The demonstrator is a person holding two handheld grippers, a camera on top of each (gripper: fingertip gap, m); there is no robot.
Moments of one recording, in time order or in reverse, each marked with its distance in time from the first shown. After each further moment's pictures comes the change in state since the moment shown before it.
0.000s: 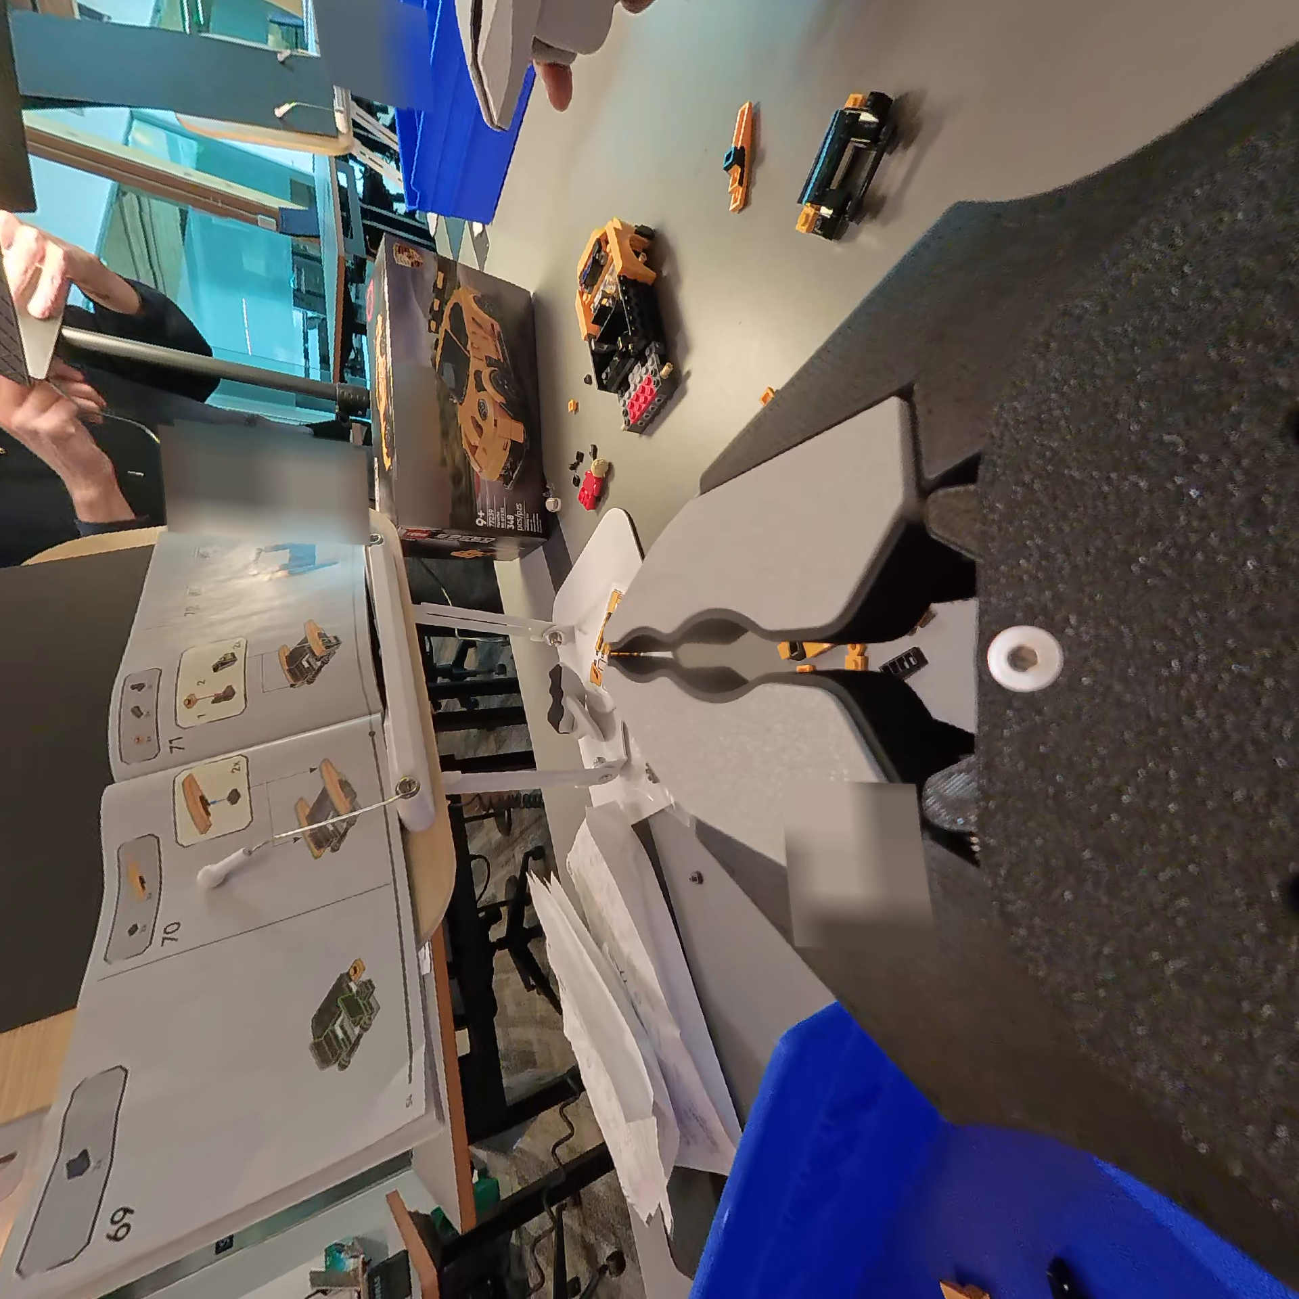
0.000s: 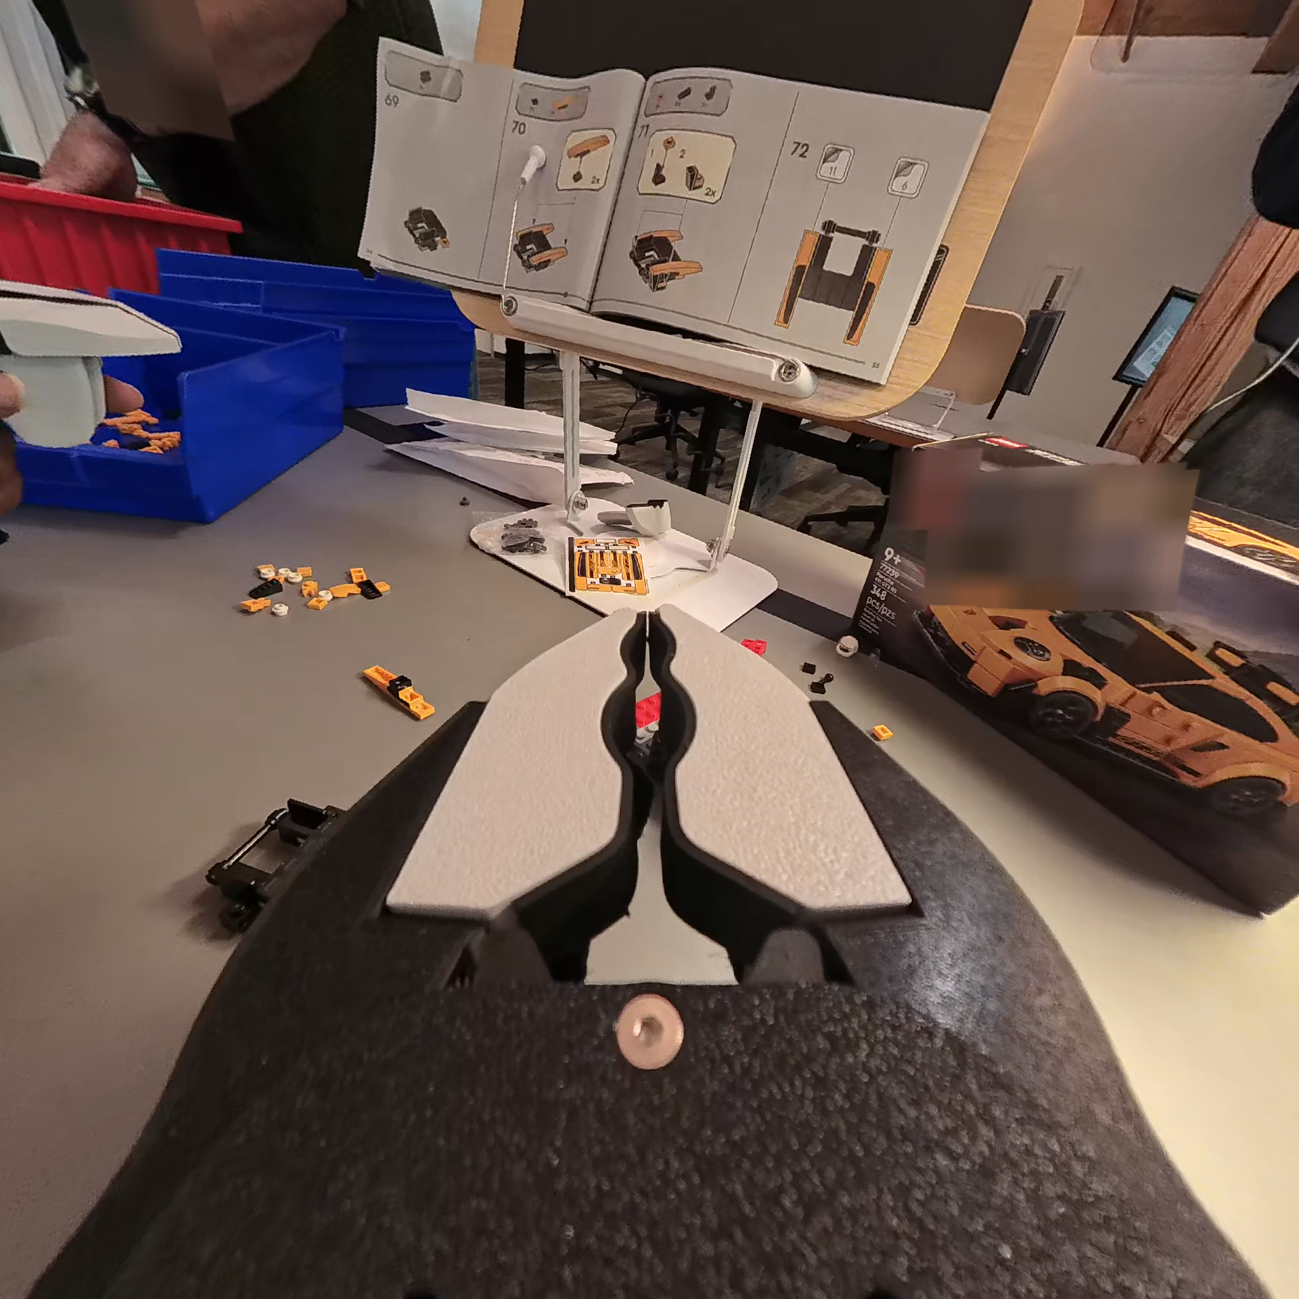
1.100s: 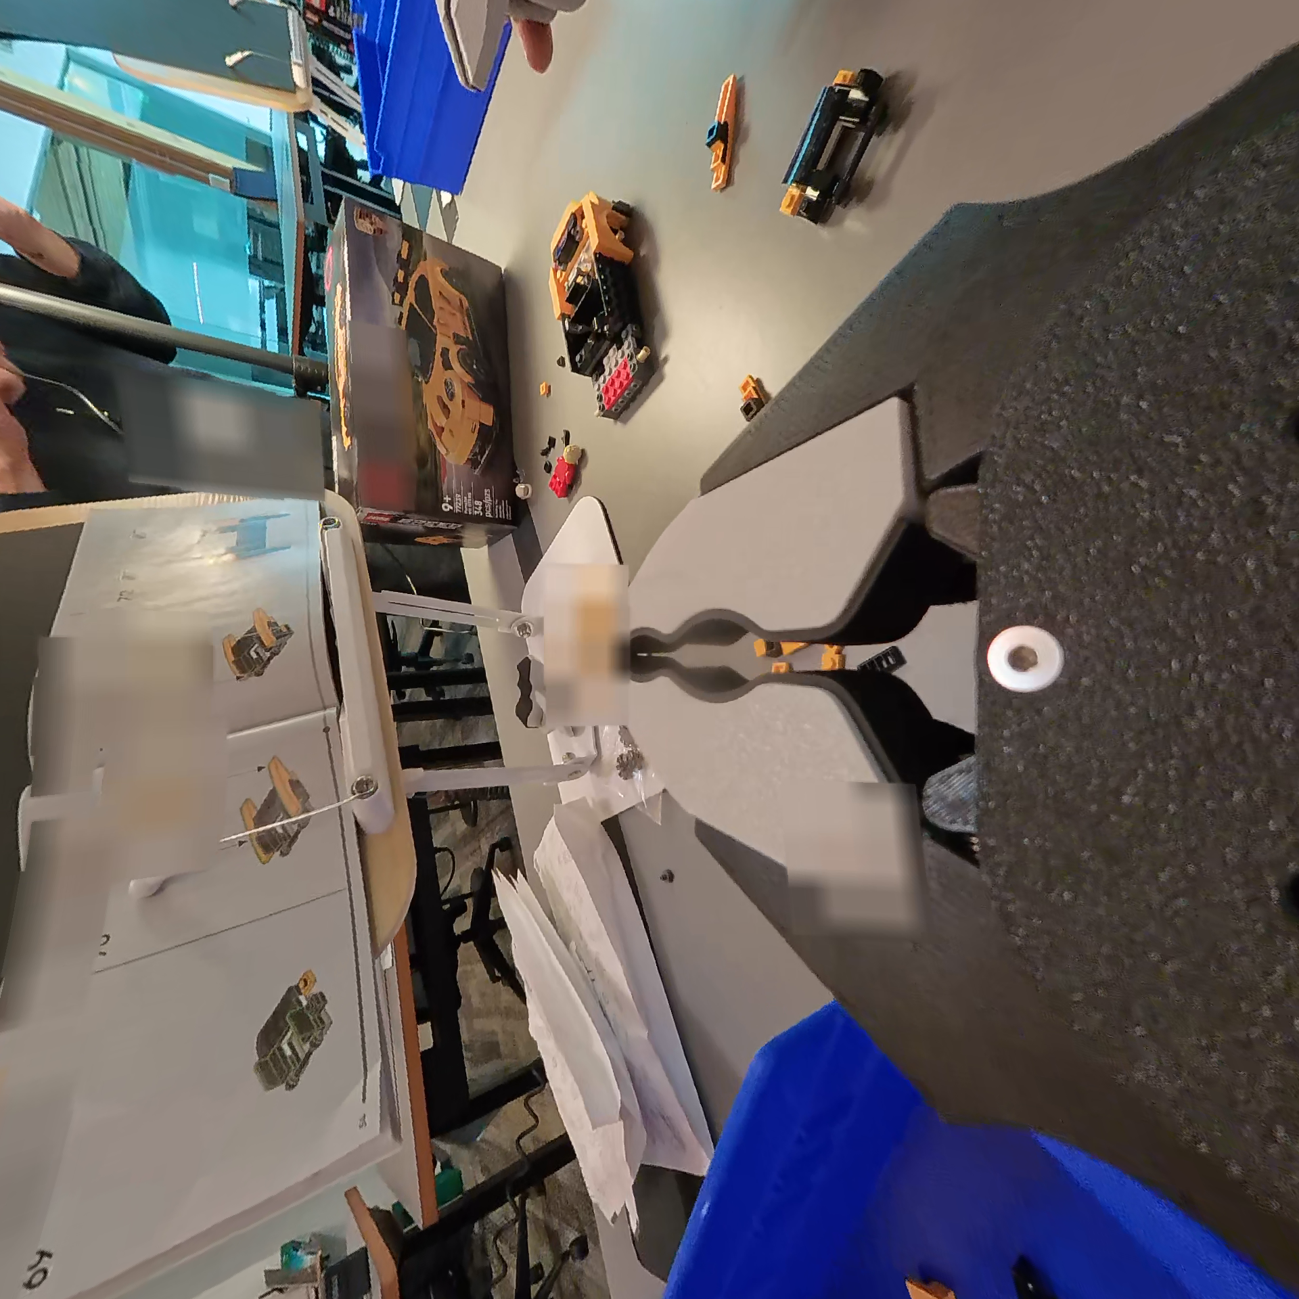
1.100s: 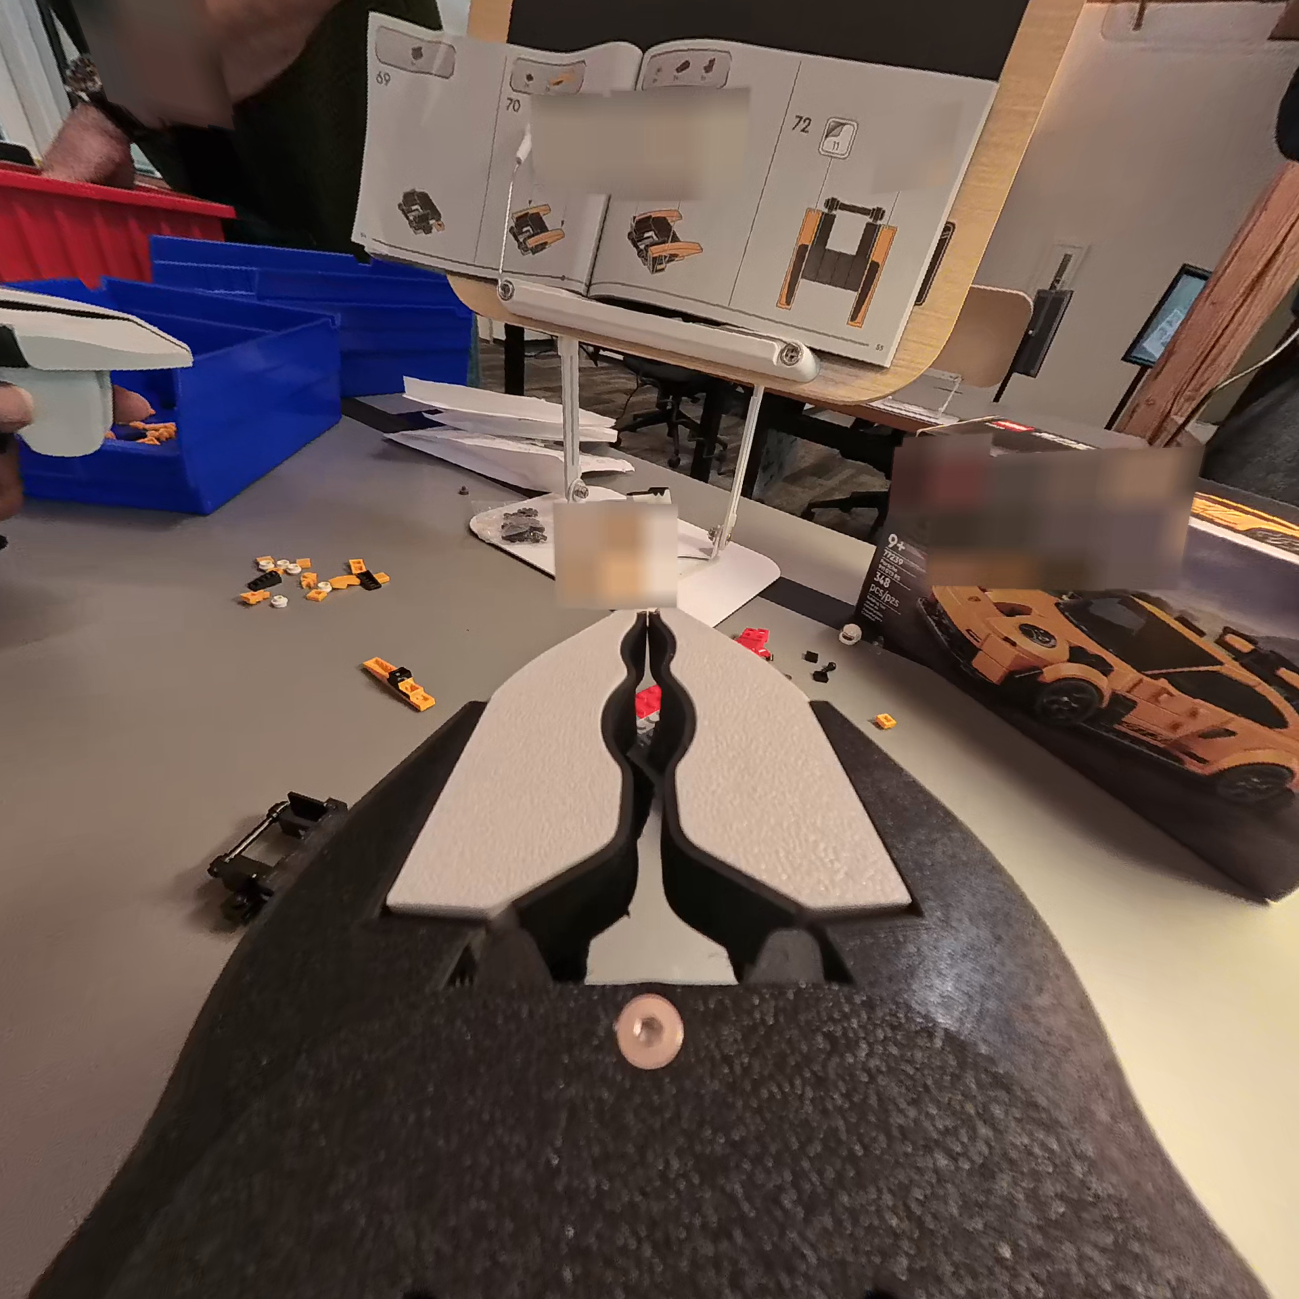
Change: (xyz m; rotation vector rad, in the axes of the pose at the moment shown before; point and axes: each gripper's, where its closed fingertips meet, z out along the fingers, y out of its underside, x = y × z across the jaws) left arm 0.000 0.011 0.004 -0.054 -0.020 -0.005; right arm 0.000 0.003 0.001 -0.021 -0.001 0.009
